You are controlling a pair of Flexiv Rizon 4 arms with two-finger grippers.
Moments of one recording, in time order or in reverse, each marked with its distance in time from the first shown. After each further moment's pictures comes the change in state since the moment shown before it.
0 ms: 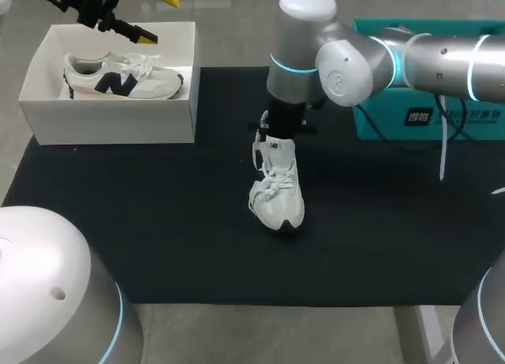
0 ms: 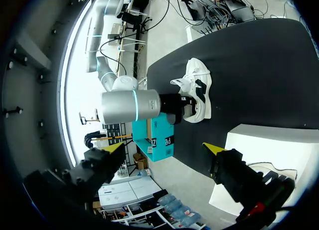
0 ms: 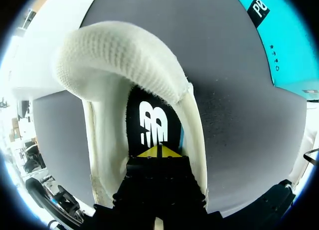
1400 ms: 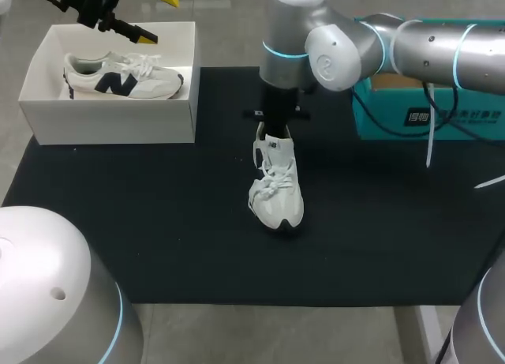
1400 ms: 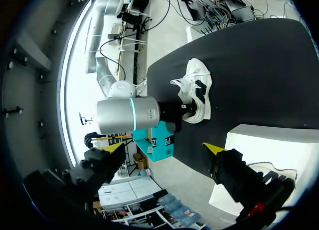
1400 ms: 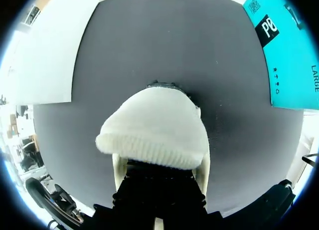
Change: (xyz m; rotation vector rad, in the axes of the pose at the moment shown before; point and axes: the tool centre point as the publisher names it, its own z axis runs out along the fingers) left arm 0.000 0.000 0.000 0.000 0.000 0.000; right arm 0.015 0.025 -0.017 -0.009 -0.028 -0.028
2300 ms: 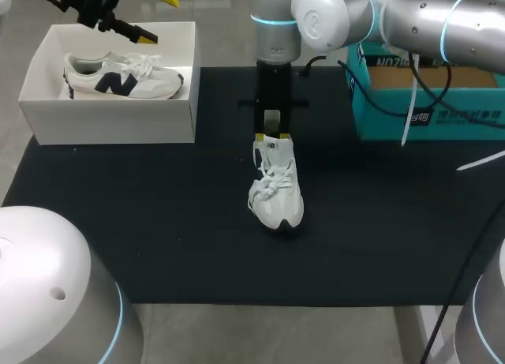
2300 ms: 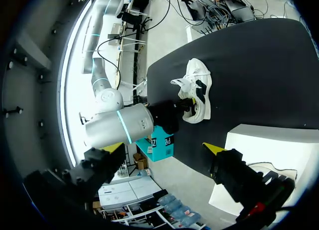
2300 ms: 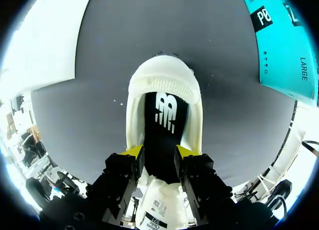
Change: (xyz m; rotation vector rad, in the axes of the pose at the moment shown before) left arm 0.000 0.000 0.000 0.000 0.000 0.000; right arm 0.003 -0.031 -0.039 0.237 -0.059 0.014
